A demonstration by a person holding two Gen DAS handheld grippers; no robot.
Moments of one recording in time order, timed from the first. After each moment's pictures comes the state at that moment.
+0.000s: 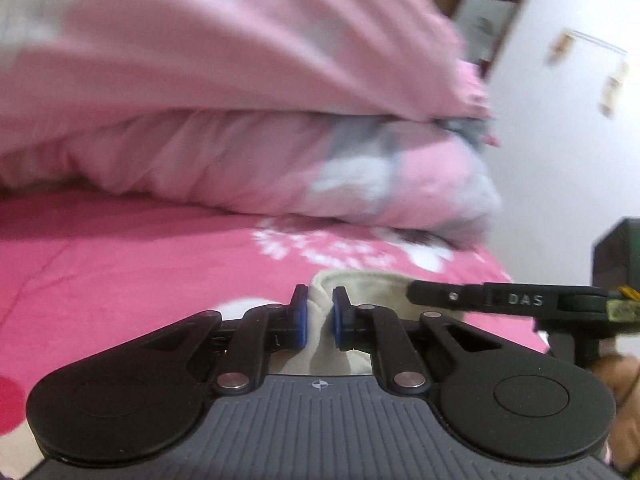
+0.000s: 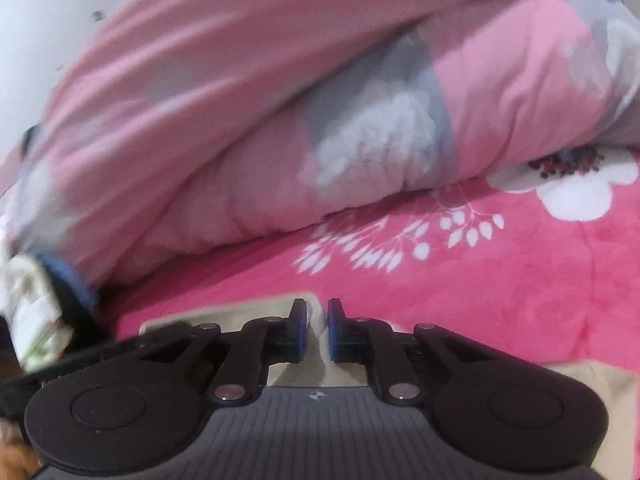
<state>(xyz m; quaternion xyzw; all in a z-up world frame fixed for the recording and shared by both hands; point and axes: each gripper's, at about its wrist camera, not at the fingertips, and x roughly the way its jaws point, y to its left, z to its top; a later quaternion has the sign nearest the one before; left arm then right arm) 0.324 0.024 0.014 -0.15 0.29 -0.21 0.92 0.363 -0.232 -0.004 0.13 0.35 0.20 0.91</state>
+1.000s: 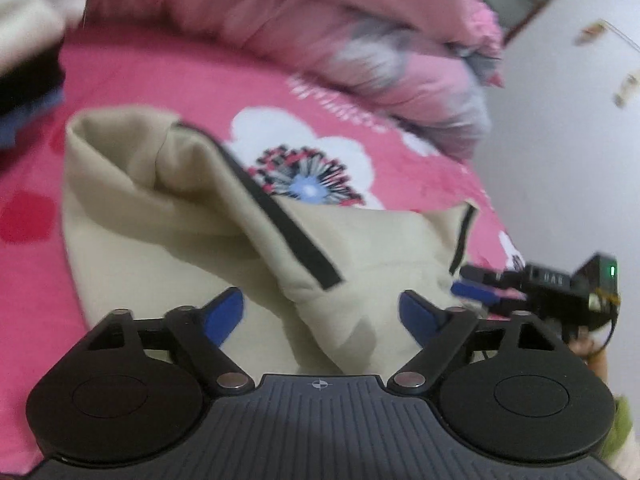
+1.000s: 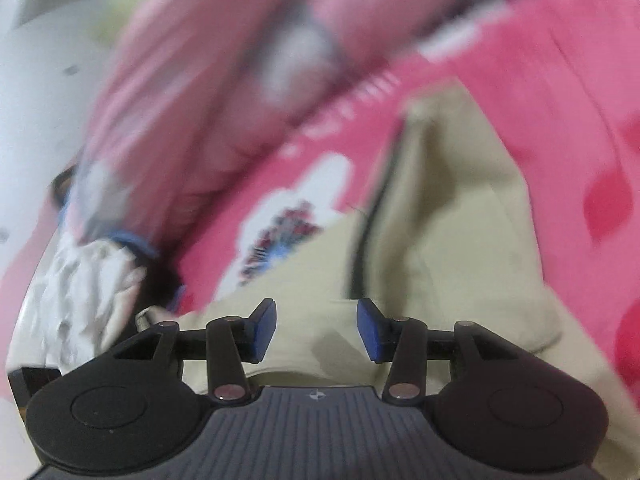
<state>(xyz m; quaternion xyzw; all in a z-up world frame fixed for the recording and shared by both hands) 0.220 0.056 -0.025 -0.24 0.44 -0.19 0.85 0.230 -0.343 -0.047 0.32 0.45 0.18 0.82</state>
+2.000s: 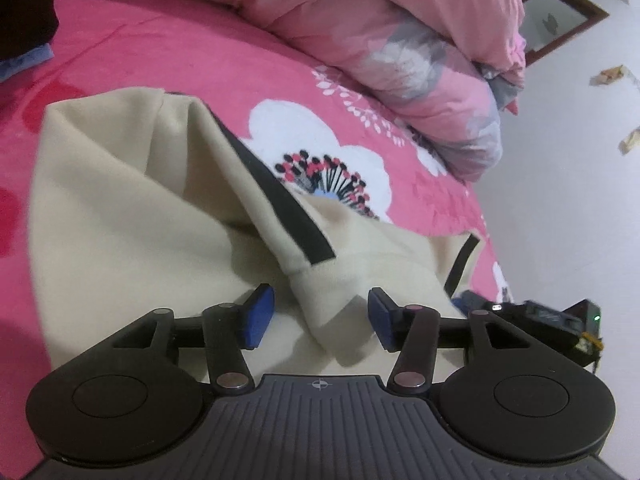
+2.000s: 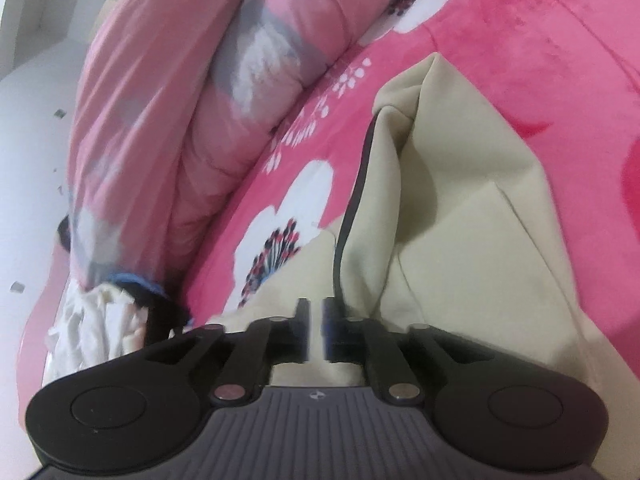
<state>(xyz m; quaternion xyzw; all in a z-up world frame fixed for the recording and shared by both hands) 0.255 0.073 -0.049 -0.29 0.45 -0.20 0.82 0.255 -0.350 -0.072 0.38 0.44 0.20 0.79</state>
